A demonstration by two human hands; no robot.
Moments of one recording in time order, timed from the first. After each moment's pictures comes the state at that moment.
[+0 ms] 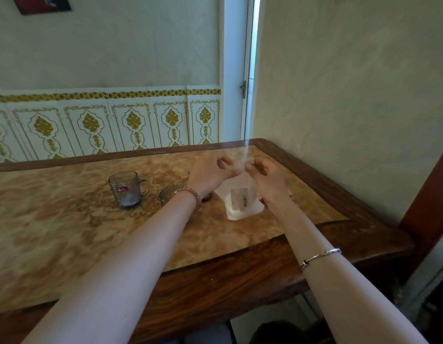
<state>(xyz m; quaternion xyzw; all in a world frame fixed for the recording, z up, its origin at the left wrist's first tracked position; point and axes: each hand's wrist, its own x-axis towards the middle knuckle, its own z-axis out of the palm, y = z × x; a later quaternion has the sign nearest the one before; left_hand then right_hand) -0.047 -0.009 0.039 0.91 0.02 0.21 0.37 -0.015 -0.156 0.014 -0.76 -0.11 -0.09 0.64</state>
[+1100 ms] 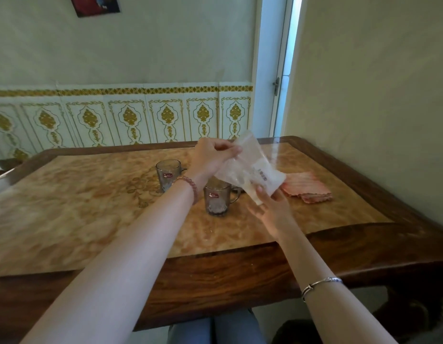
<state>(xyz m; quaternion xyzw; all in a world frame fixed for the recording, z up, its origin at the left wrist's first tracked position) -0.108 0.055 0.061 0.79 0.06 0.25 0.56 -0.063 -0.103 -0.055 -0.48 -0.09 0.16 0.86</state>
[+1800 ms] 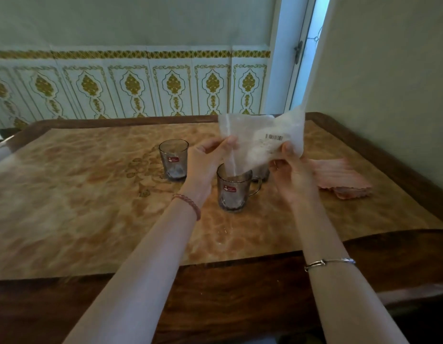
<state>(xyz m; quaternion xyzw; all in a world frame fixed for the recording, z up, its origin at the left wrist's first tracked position) -0.081 0.098 -0.006 0.61 0.08 0.29 0.73 0.000 -0.057 -0.027 -0.33 -0.21 0.15 0.91</state>
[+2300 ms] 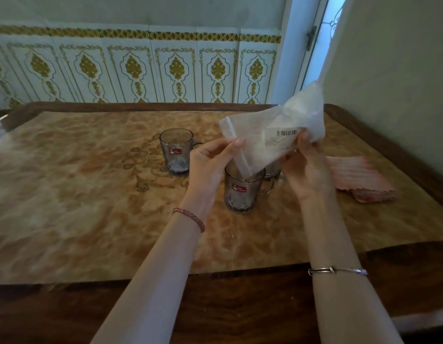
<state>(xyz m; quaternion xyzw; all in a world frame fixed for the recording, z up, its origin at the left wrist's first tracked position) -0.077 0.107 -0.032 0.59 0.07 0.29 0.75 0.011 -0.041 -0.022 -0.32 -0.25 0.17 0.90</state>
